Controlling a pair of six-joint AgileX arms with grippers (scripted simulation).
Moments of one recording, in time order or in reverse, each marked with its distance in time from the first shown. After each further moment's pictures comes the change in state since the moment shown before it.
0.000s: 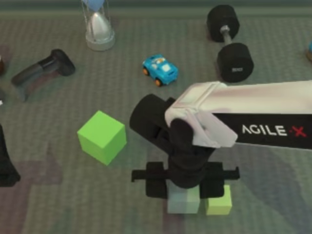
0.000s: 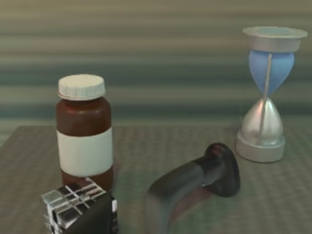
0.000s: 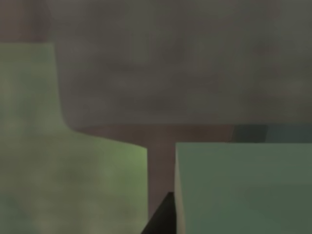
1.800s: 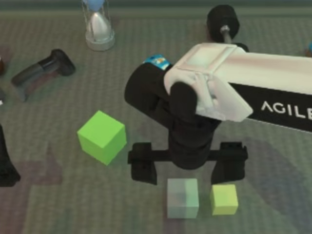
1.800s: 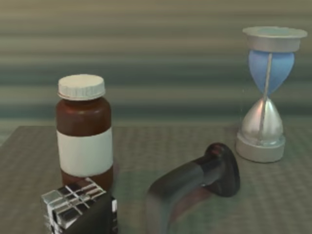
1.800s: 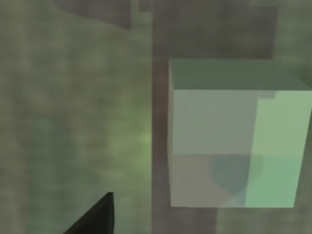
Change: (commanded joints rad) left arm 0.000 0.000 0.000 0.000 0.000 0.000; right arm 0.009 -0.087 0.168 -0.254 -0.001 0.000
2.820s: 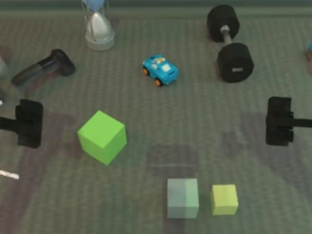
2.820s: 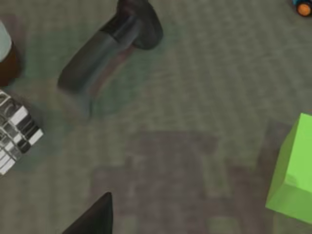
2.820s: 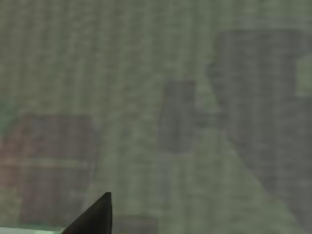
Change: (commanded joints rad) left arm -0.186 0.826 0.686 -0.497 0.001 0.073; right arm -0.370 -0.885 -0.637 0.415 0.153 -0.414
